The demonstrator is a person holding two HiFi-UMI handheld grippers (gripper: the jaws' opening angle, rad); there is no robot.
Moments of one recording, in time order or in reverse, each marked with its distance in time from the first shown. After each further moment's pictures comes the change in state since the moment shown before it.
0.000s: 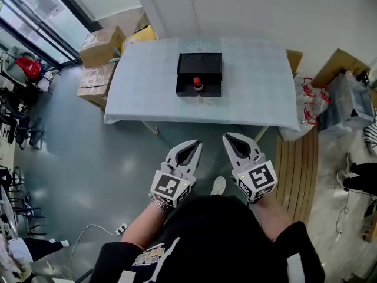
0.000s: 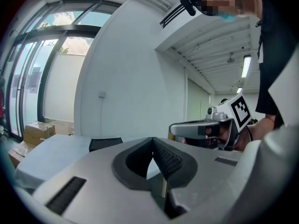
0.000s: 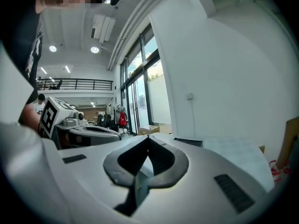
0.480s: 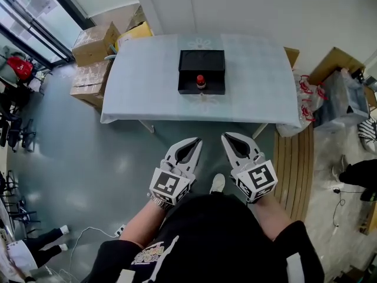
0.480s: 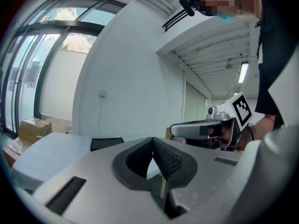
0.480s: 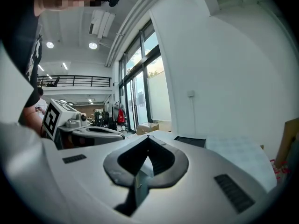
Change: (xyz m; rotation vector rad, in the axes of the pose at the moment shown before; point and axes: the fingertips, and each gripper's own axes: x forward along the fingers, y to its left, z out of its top) left arm -0.016 0.044 -0.001 -0.024 0.003 -0.028; right arm 0.036 0.029 -0.002 -0.002 0.035 -0.029
